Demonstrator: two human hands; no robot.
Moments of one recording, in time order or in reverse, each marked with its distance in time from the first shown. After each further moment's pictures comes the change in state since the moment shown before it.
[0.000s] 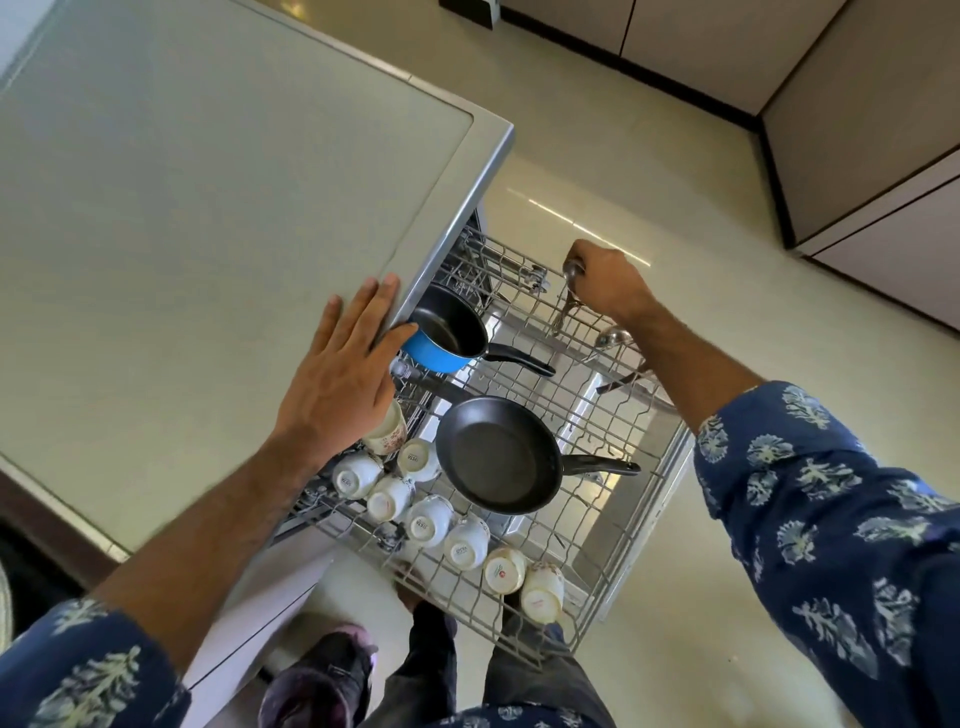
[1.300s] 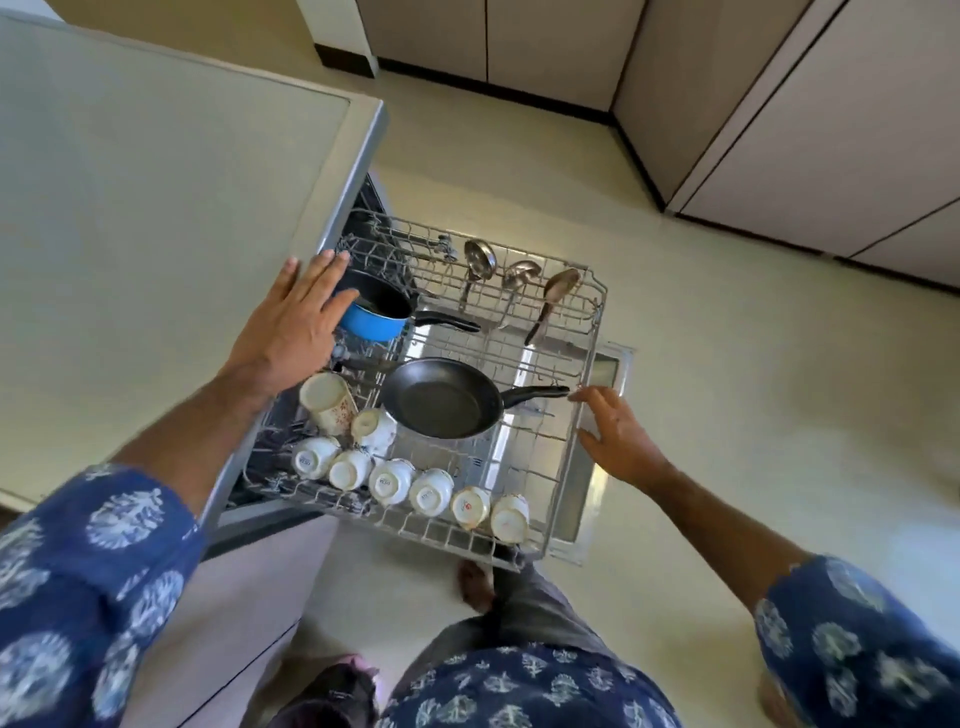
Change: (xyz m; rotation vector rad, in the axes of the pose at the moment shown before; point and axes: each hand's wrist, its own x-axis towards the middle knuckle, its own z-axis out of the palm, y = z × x) left_hand -0.005 0.015 -0.010 0.250 -0.170 0.247; right_hand -0.350 0.069 0.066 0.137 0.070 0.050
